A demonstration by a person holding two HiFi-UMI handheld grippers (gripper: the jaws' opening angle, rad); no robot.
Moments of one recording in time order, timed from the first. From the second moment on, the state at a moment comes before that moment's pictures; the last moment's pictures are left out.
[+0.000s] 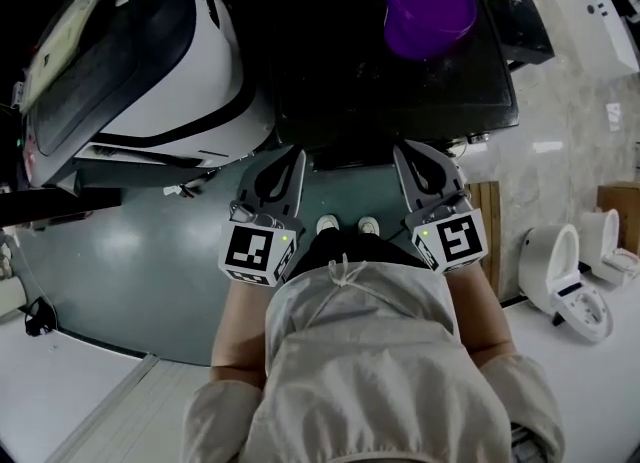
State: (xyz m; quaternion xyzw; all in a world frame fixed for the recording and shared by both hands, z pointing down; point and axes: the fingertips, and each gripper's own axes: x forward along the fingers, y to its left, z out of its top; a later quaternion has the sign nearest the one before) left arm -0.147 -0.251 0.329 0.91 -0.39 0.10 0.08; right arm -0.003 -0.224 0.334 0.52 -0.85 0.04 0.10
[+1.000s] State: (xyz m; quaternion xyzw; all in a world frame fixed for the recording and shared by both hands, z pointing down) left arm -0.135 -0.245 0.217 0.91 -0.40 0.06 0.02; right arm 0.029 -0.218 0.255 0.52 -0.86 -0.01 0.05
